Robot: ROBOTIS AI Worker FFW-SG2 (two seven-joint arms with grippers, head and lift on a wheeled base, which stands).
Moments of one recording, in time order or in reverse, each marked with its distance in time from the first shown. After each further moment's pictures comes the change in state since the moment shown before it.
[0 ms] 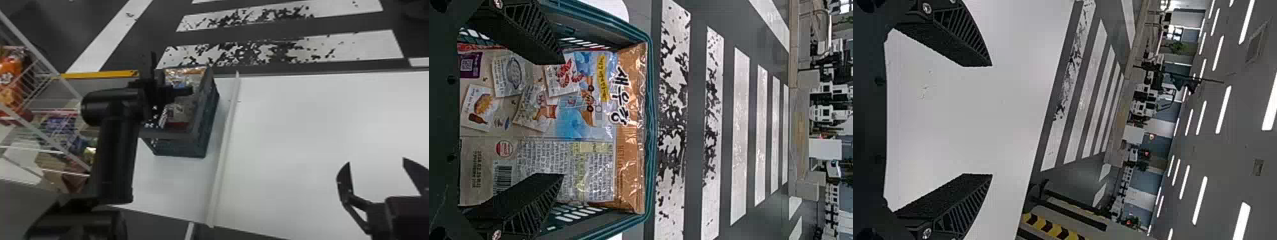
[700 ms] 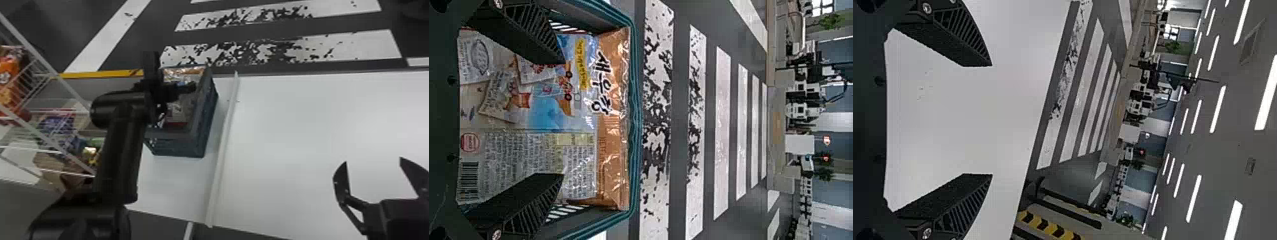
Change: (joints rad) left arm -0.035 -0.025 -0.009 0.129 -0.003 -0.178 0.011; right arm 0.003 -0.006 0.018 -0.002 0.019 -0.013 -0.026
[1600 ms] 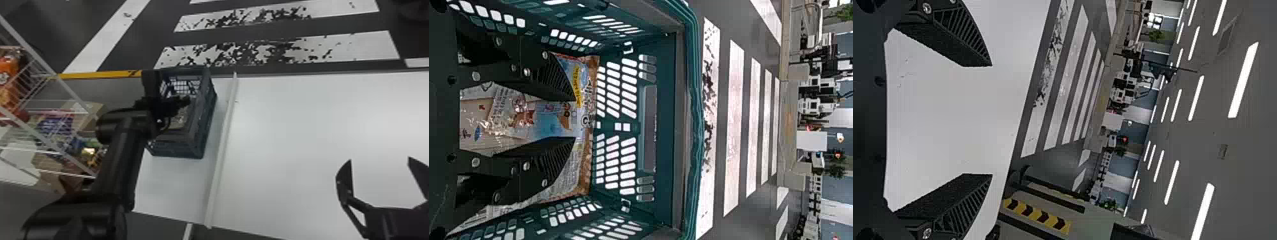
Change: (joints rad) left arm -0.009 0.017 0.009 0.223 -0.004 -0.167 -0.064; right arm 0.015 -0.026 0.028 0.006 0.042 -0.088 -0.087
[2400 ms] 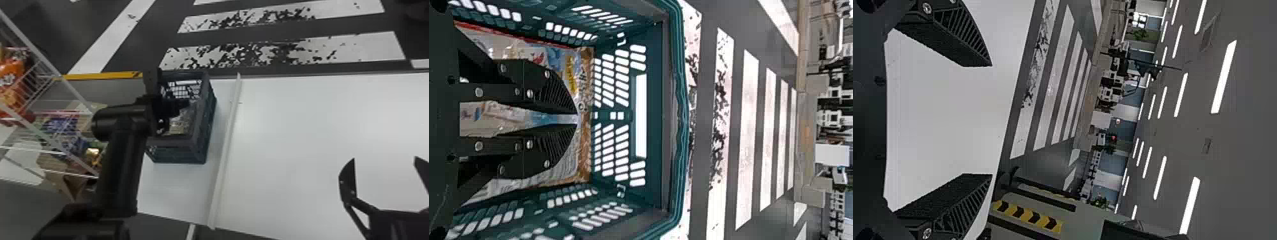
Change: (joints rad) left arm 0.093 -0.009 0.013 -0.312 0.031 0.296 0.064; right arm 0.007 -0.006 0.012 -0.005 0.010 -0.053 -0.015
